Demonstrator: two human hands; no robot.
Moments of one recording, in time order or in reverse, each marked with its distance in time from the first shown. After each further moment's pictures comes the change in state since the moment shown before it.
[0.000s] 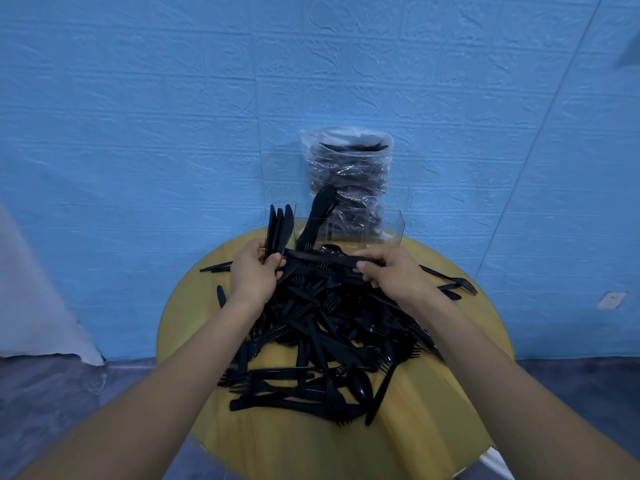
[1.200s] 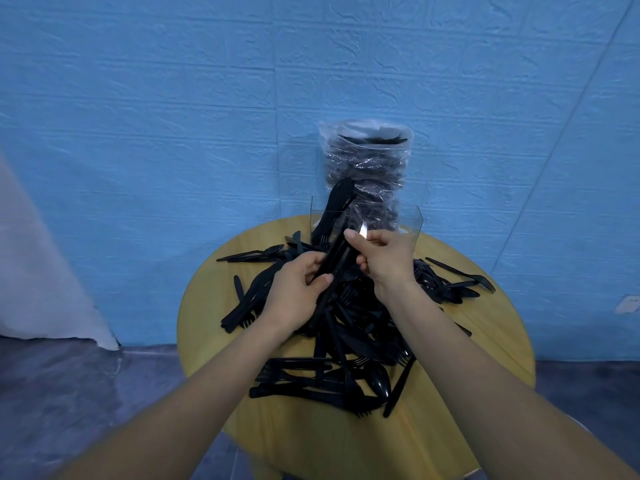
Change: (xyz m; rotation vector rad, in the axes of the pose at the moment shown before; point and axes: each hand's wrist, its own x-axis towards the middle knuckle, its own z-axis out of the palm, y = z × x) left_hand -0.047 0.003 0.001 0.023 -0.346 0.178; right_hand 0.015 -0.021 0.050 0.553 0.276 0.100
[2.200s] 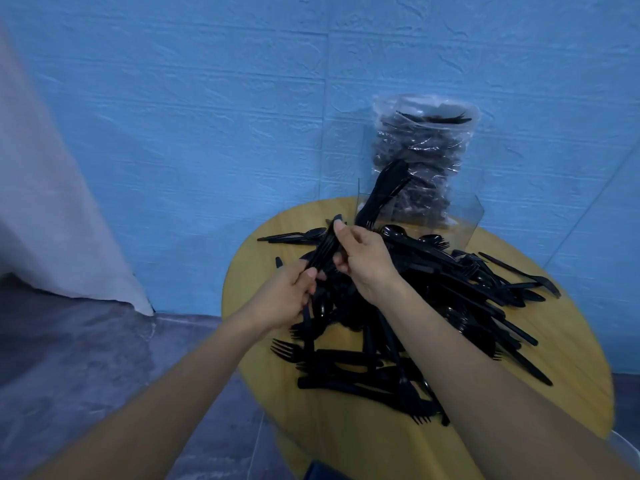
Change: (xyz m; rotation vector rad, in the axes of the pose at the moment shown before) left_hand -0.011 -0.041 -0.072 0.078 -0.093 -0.229; right_hand -0.003 0.043 0.082 -0.082 -0.364 0.008
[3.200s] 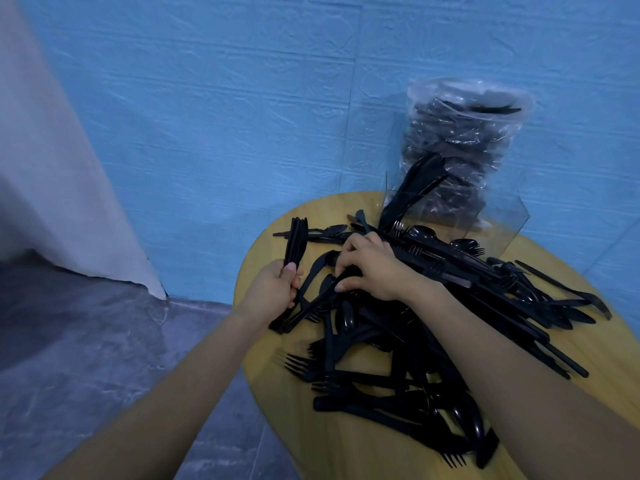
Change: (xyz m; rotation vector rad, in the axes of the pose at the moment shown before) left_hand 0.025 -0.038 -0.024 -0.181 0.277 -0.229; right_hand 0.048 0.024 -0.016 -1.234 -0.527 -0.355
